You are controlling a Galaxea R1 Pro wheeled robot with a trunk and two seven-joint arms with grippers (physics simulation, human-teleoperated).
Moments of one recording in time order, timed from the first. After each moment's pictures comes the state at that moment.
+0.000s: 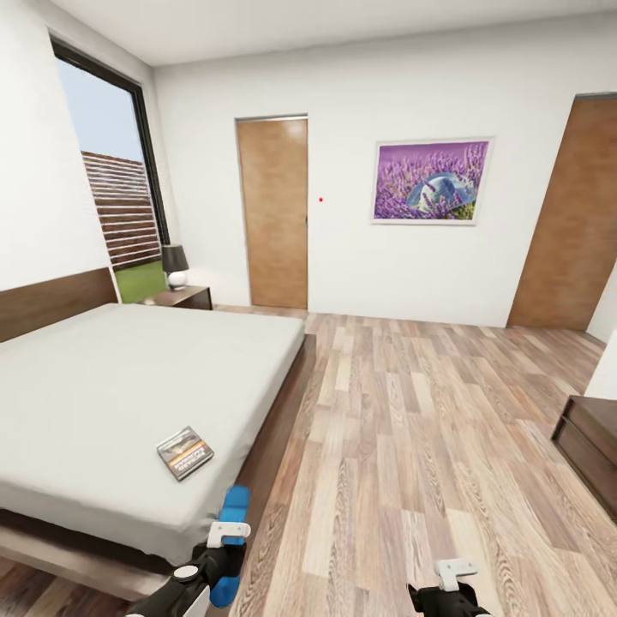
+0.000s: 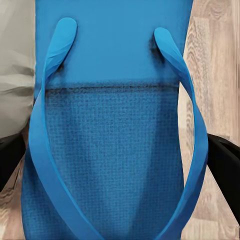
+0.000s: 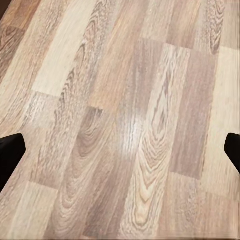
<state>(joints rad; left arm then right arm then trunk) -0.53 -0.06 -0.02 -0.20 -0.01 -0.08 -0.02 -0.25 -0.08 0.02 -0.59 0.01 0.09 0.08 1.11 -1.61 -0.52</state>
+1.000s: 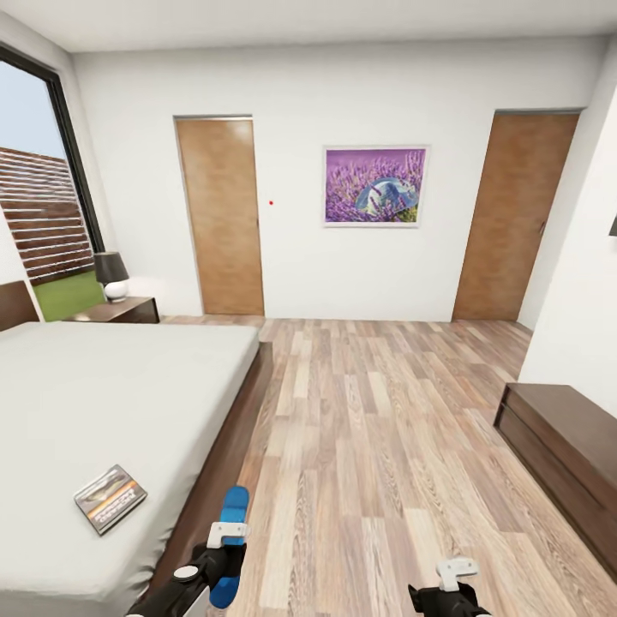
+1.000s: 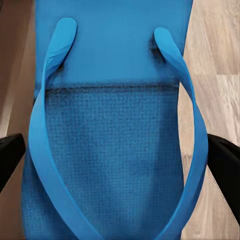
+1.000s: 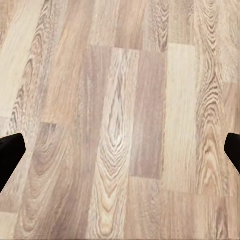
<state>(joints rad) -0.53 -0.06 -0.02 -0.20 -0.01 -0.08 -0.02 -0.25 -0.08 0.02 -0.59 0.01 0.09 0.08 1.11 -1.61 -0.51</state>
